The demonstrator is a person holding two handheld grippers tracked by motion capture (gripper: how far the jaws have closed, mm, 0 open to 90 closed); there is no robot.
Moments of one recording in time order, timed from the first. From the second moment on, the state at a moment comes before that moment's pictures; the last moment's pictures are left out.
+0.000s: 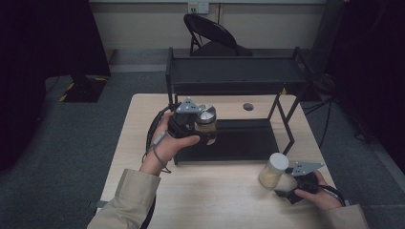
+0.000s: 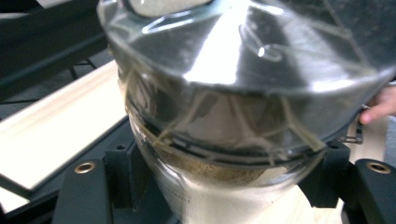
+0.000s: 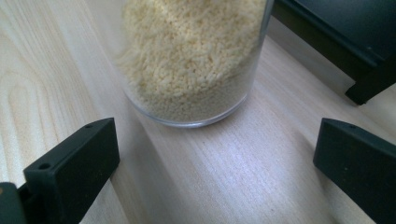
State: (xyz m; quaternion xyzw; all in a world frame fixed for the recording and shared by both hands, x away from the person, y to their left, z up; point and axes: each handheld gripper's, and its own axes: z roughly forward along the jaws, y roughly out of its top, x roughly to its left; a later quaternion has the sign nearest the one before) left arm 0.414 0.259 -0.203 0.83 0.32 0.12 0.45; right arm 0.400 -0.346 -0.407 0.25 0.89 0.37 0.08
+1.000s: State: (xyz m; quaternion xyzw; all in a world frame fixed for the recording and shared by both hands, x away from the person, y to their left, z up) left arm 0.435 0.239 -0.091 0.80 0.37 0.19 0.43; right arm 0.400 -0.346 -0.407 0.25 0.89 0.37 0.08
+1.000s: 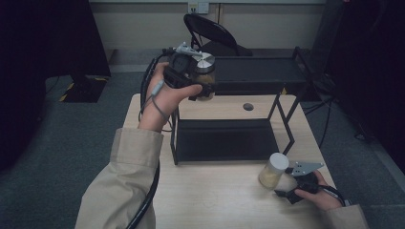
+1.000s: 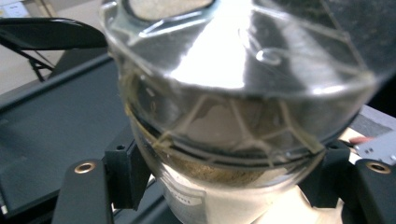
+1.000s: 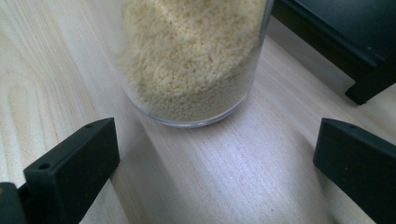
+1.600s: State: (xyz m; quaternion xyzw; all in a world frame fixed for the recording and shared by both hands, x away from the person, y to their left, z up) left arm 0.457 0.213 -0.079 0.77 0.43 0.23 0.41; right arm 0.400 -0.346 -0.407 0.25 0.89 0.37 0.08
